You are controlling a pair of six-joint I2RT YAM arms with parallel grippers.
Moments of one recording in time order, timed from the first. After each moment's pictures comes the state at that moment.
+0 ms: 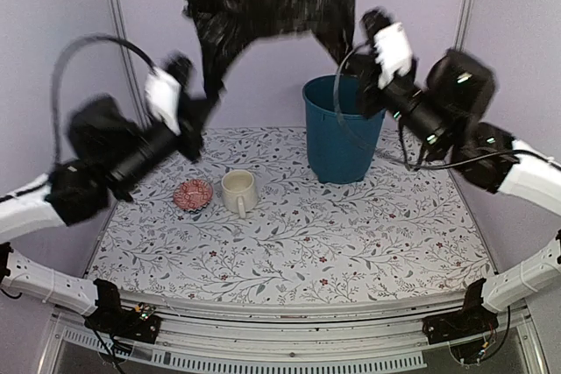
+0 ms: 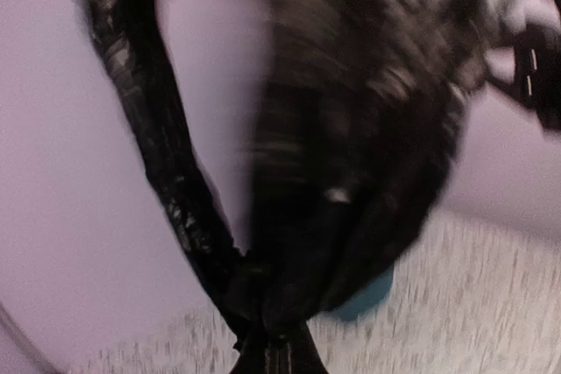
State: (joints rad) left arm -1.10 1.03 1.20 0.11 -0.49 0.30; right arm 1.08 1.26 1.44 0.15 0.48 -0.42
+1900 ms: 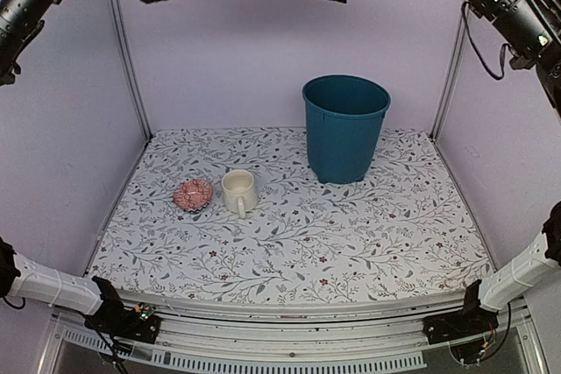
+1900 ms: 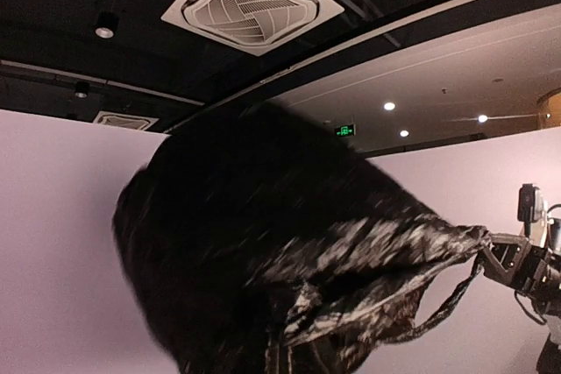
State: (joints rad) left arm -0.75 1.19 2.00 -0.23 -0.02 -0.03; right arm 1.15 1.46 2.16 -0.20 0.22 -0.19
